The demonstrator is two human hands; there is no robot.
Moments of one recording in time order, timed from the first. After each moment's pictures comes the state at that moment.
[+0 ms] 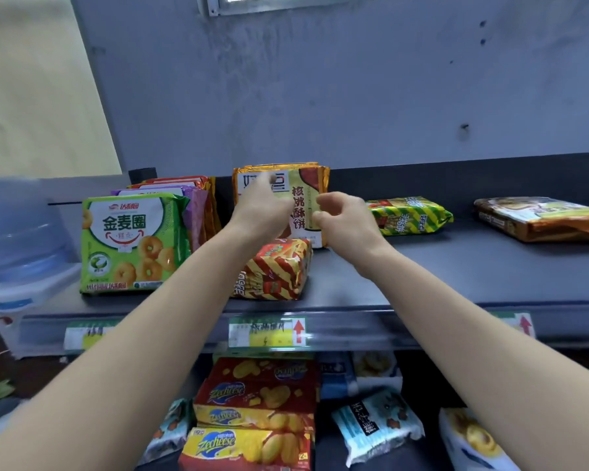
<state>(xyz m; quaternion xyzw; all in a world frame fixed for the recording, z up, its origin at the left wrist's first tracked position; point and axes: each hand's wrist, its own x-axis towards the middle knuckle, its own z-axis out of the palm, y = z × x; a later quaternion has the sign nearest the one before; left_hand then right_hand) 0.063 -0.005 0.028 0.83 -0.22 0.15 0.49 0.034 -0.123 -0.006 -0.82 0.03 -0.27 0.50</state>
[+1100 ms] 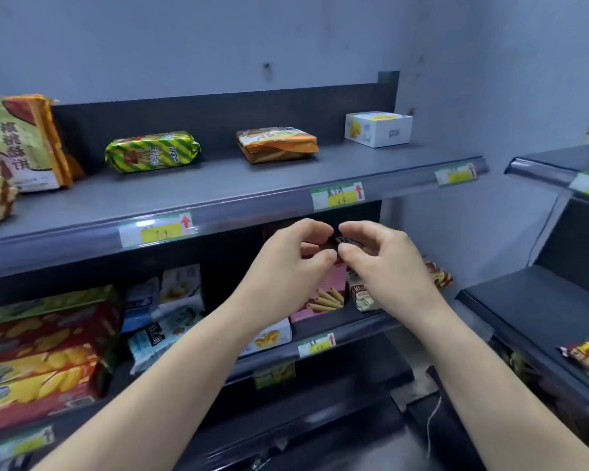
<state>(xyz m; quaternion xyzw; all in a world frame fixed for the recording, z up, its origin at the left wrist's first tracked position) -0.248 -0.263 -0.083 0.77 -0.42 -0.08 0.48 -0.327 -0.377 -0.103 -0.83 0.22 -0.32 0.41</state>
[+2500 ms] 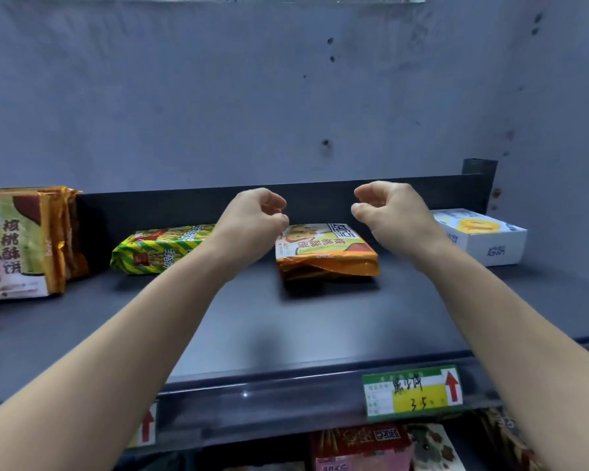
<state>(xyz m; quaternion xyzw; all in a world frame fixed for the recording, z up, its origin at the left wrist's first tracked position) -0.017 -0.367 0.032 0.83 -0.29 0.10 0.47 -0.086 -0.536 0.025 -0.86 0.11 -0.34 0.36</state>
